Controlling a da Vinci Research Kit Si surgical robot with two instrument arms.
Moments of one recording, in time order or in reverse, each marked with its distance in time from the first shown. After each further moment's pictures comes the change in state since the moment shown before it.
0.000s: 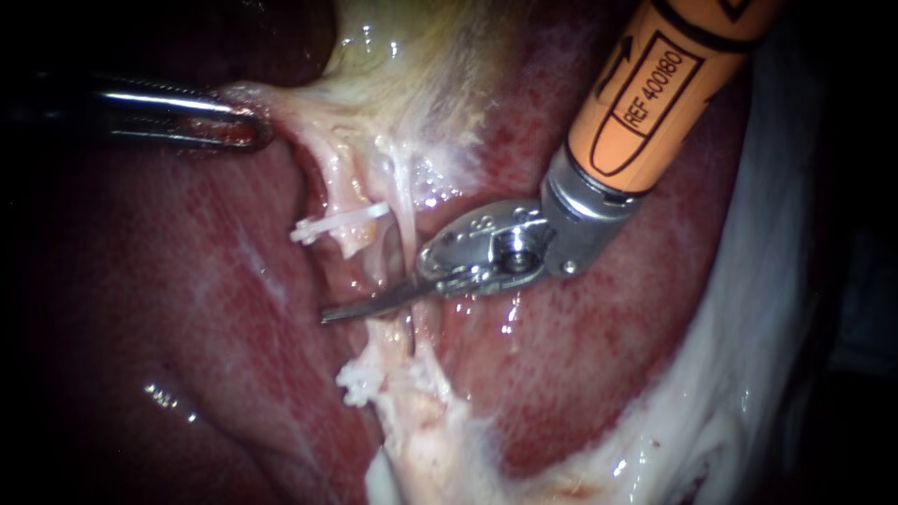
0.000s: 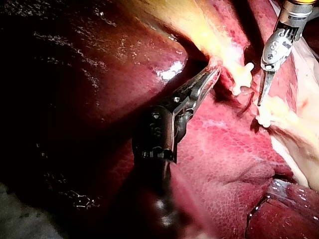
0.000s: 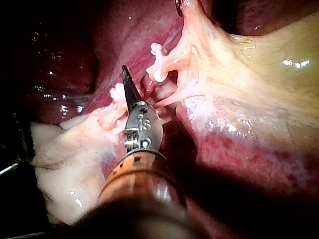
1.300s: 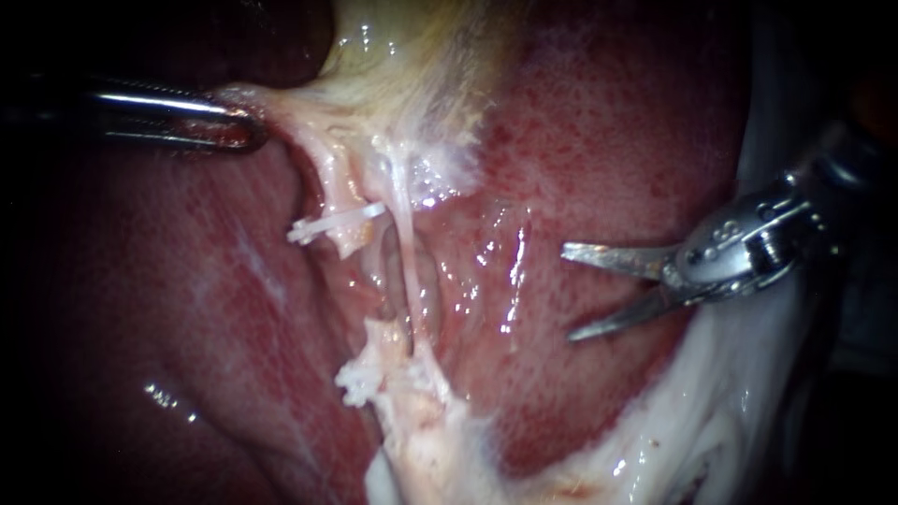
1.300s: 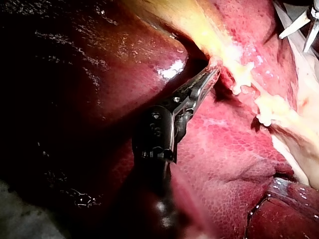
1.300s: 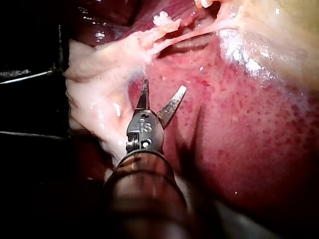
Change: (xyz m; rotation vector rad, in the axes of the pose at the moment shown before) right arm -0.004 -0.009 -0.017 -0.612 -0.211 -0.168; left arm 0.000 0.000 0.000 -0.005 -0.001 0.001
